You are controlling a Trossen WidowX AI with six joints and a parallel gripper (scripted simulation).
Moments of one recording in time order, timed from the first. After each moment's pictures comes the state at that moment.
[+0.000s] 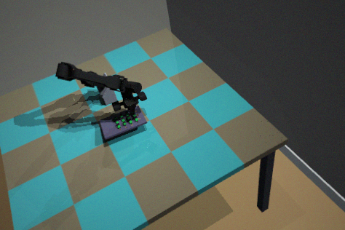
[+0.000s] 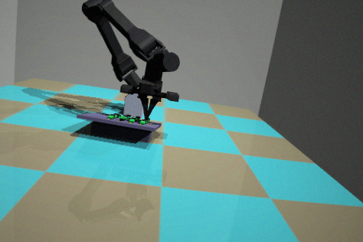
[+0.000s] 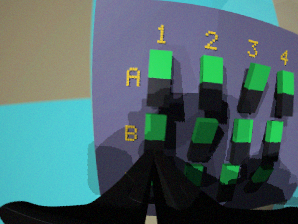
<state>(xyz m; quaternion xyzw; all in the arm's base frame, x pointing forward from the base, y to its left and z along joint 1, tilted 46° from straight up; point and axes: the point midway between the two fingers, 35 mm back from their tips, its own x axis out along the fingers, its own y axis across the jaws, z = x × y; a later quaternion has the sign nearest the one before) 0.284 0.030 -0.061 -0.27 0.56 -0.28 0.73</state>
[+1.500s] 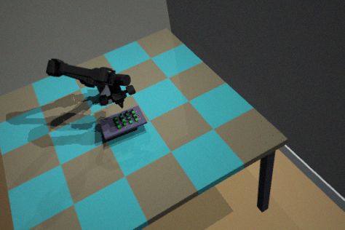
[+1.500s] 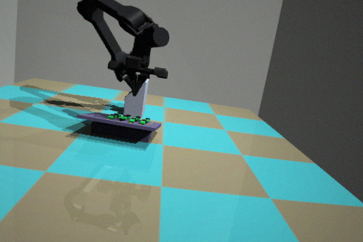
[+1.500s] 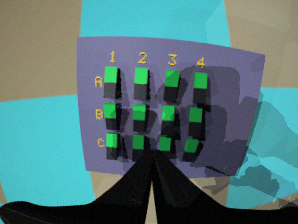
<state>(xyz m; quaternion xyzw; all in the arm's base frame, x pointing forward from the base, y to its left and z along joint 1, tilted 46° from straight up) 0.276 0.047 0.022 -0.27 0.57 -0.29 0.72</state>
